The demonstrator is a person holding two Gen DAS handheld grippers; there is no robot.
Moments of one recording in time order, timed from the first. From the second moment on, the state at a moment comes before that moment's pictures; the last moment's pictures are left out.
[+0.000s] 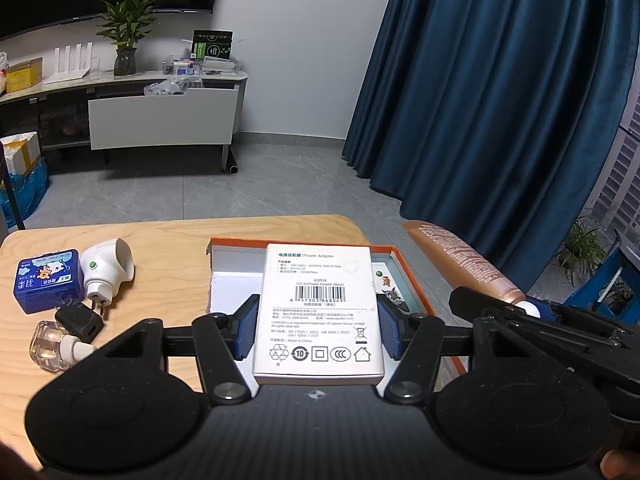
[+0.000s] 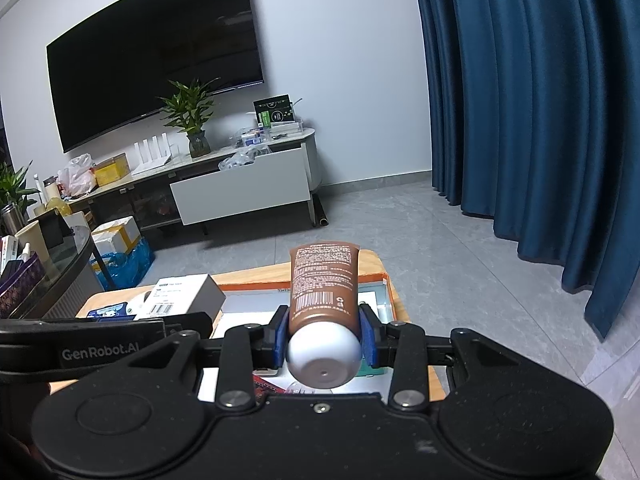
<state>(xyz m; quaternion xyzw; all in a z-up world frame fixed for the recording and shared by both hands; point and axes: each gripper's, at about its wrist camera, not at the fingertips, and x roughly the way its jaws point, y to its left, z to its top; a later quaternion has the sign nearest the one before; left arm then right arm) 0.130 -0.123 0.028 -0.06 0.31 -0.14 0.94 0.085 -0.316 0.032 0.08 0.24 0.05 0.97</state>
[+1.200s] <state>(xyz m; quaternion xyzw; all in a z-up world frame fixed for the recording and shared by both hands) 0.111 -0.122 0.018 -0.07 0.33 -0.14 0.93 0.089 -0.313 0.024 0.07 0.25 0.05 0.96</state>
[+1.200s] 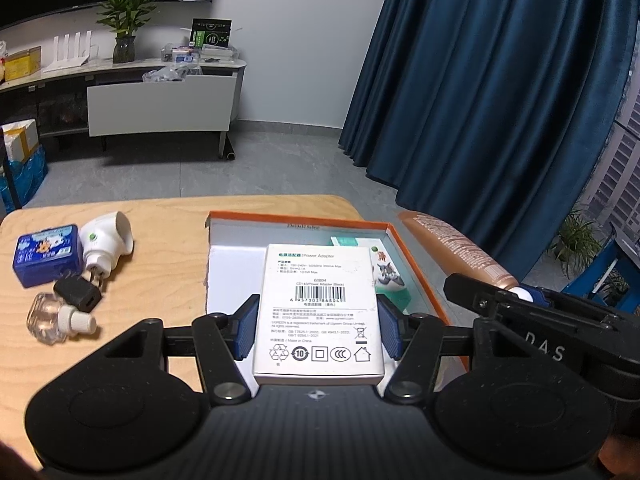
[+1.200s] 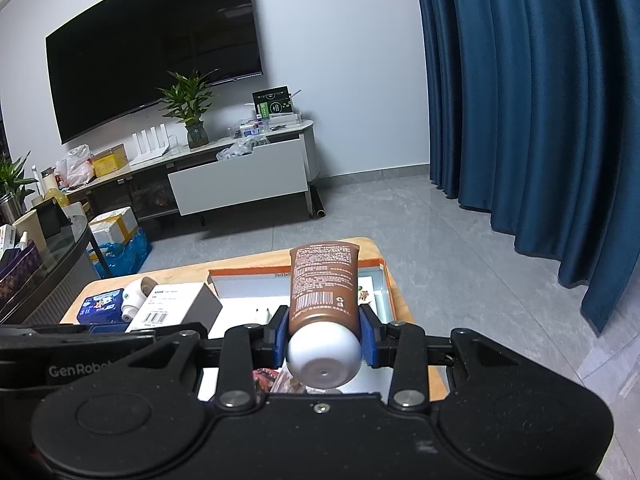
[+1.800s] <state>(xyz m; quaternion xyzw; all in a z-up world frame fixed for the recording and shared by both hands) 0.064 -0.127 0.008 -0.07 0.34 -0.14 0.93 0.032 -0.325 0.008 0.08 0.26 0.03 0.96</state>
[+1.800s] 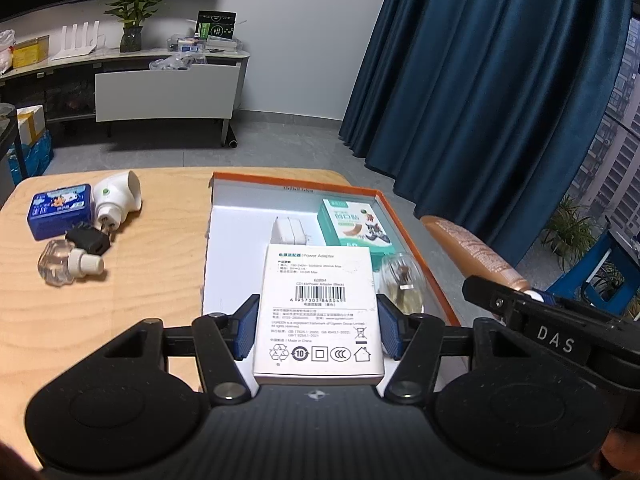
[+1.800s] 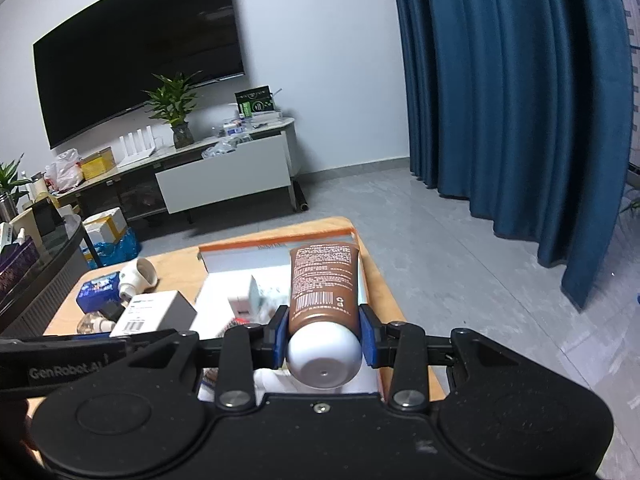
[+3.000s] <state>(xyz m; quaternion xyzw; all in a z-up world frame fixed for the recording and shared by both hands) 0.054 -0.139 -0.016 -0.07 0.35 -0.14 0.92 0.015 -0.316 -0.011 0.03 0.26 0.02 0.97</state>
